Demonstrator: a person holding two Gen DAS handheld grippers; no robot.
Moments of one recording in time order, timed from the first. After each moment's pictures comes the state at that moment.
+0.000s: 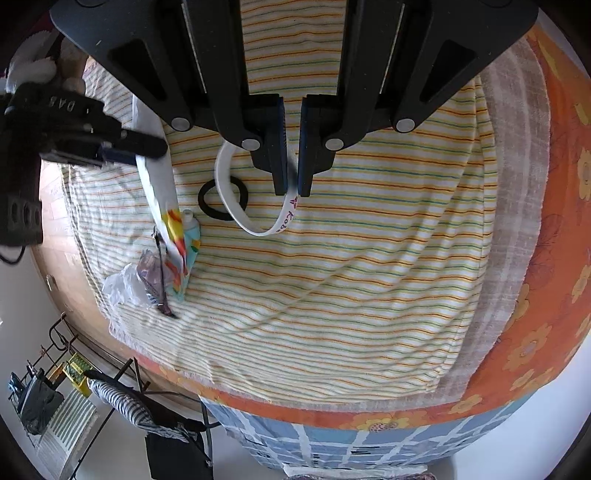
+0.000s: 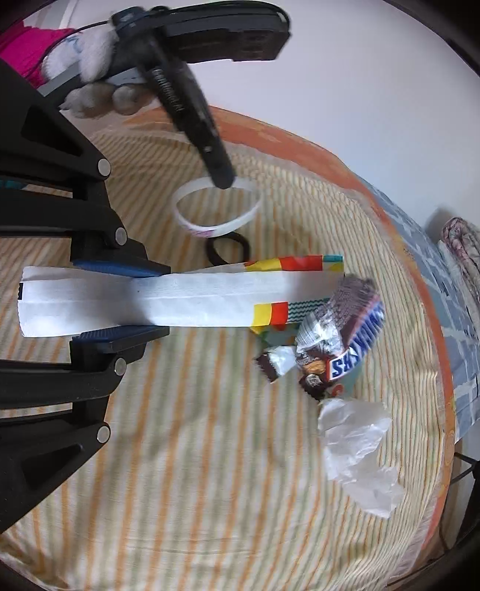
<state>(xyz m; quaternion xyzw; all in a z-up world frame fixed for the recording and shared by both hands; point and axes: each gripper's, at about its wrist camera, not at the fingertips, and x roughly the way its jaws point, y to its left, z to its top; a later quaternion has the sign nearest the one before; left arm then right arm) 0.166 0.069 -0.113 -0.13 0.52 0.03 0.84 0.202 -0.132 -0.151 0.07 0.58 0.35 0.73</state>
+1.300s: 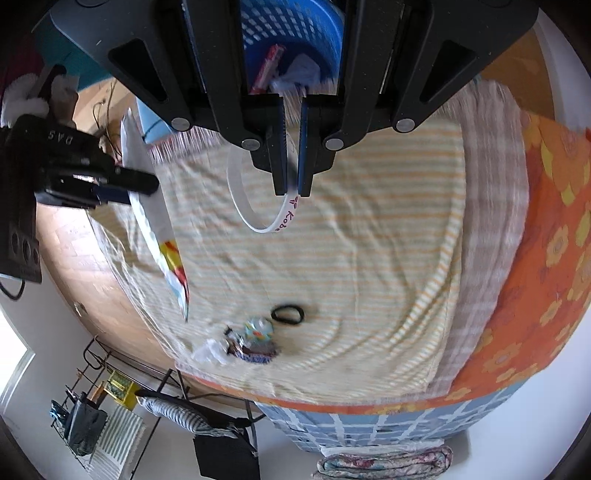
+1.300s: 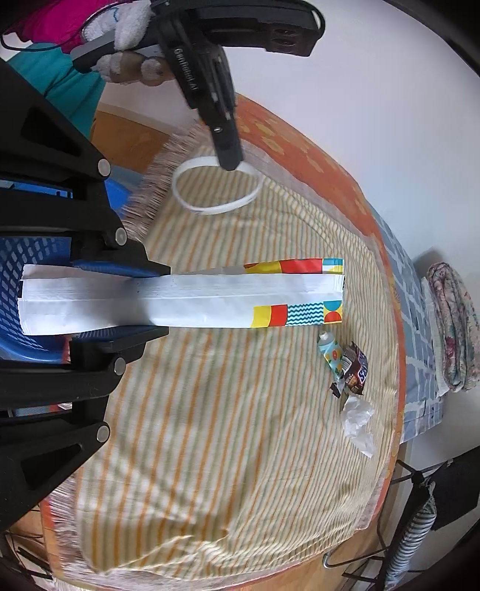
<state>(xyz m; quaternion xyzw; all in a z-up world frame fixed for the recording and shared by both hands) 0.000 0.024 -0.082 -0.10 0.49 -0.02 0.87 0.045 -0.174 -0.106 -0.02 0.49 0.34 0.80</state>
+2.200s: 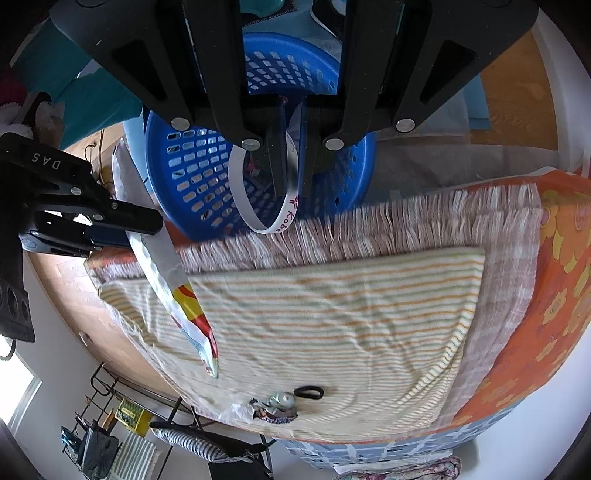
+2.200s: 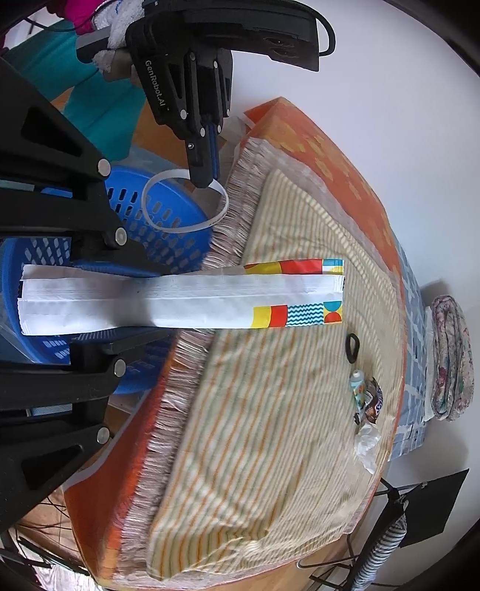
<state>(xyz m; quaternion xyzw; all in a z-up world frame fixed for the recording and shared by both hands) -0.092 -0.009 -0.123 -0.07 0.51 -0.04 0.86 -0.046 -0.175 -0.125 -0.08 0.47 0.35 0.80</state>
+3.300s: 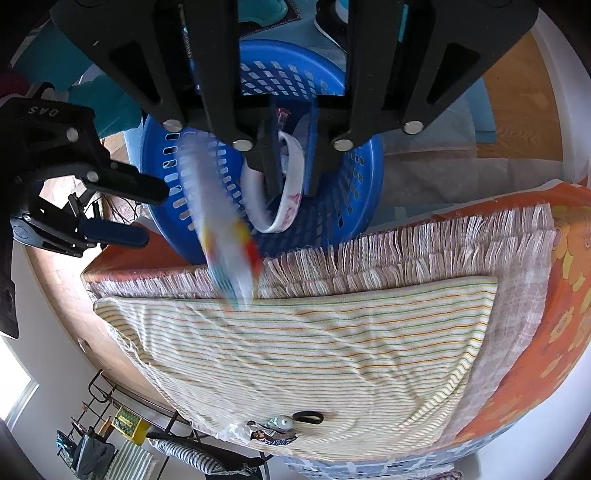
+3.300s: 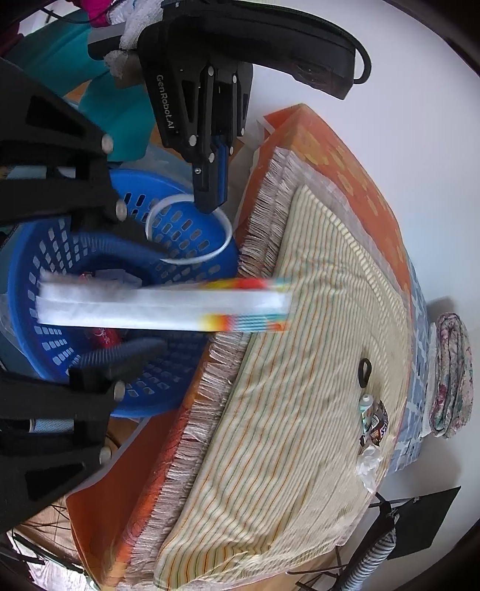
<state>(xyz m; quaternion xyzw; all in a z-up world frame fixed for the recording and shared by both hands) -0.095 -0.009 -0.141 -0.08 0.53 -0.04 0.84 -0.069 -0.164 -0.135 -0.10 0.47 0.36 0.80</state>
